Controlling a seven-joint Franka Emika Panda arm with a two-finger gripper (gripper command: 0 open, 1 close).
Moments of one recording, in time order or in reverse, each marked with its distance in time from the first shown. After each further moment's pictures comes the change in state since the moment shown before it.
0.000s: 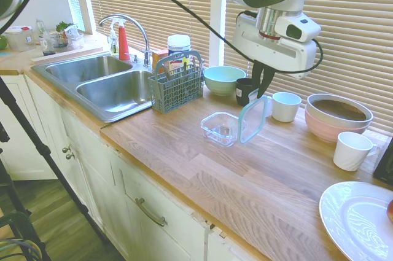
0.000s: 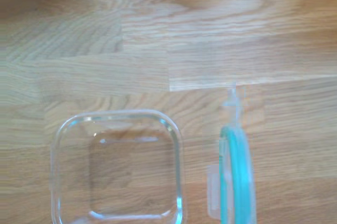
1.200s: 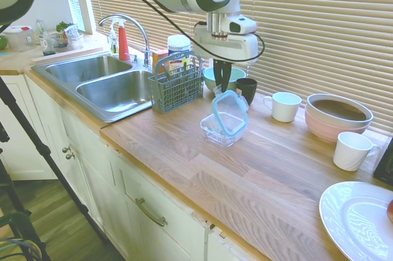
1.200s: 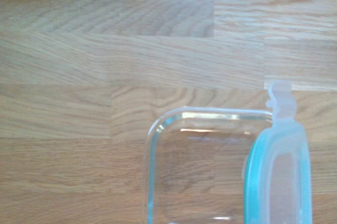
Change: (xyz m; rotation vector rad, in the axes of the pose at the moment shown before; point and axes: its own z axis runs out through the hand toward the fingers) arm -0.103 -0.109 0.054 -0.169 0.102 -0.100
